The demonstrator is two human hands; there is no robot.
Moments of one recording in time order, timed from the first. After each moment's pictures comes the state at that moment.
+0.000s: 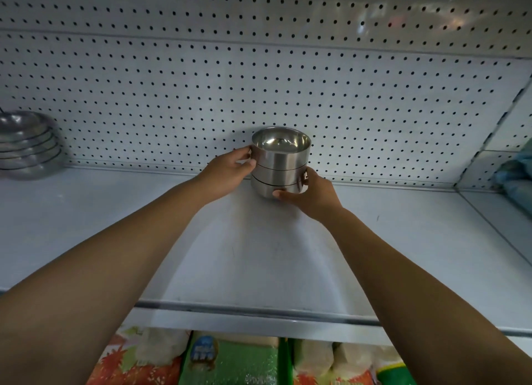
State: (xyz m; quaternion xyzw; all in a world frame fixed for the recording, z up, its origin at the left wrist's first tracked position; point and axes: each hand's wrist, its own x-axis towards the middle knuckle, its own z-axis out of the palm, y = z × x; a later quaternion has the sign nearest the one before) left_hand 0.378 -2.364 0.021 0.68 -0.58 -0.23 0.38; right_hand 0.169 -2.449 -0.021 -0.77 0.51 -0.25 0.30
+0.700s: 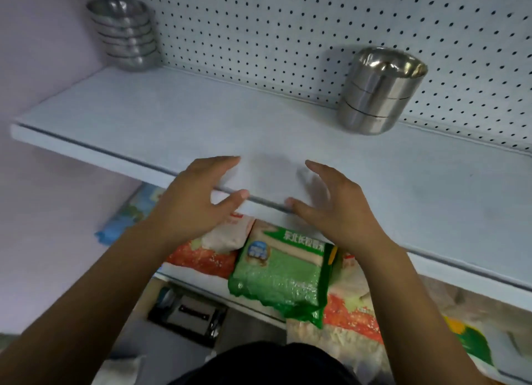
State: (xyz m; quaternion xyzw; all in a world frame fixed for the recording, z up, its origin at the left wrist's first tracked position) left_hand 0.397 -2.092 -0.048 0.79 -0.53 -0.08 0.31; right_hand 0.190 -2.246 -0.040 -0.88 0.35 -0.16 0.26
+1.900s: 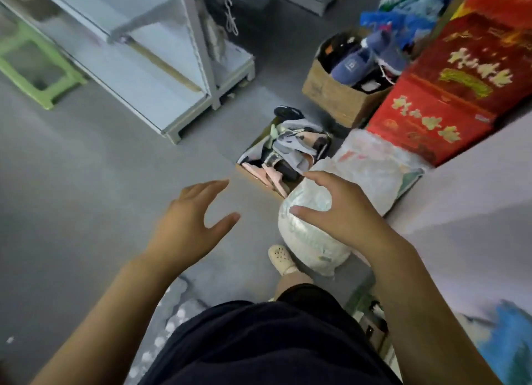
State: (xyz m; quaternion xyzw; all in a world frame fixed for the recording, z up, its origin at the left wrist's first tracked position) left_hand 0.179 -1.456 -0.126 0.85 0.43 0.06 0.28; right_hand 0.428 -1.577 -0.110 -0.79 -0.45 0.32 0.24
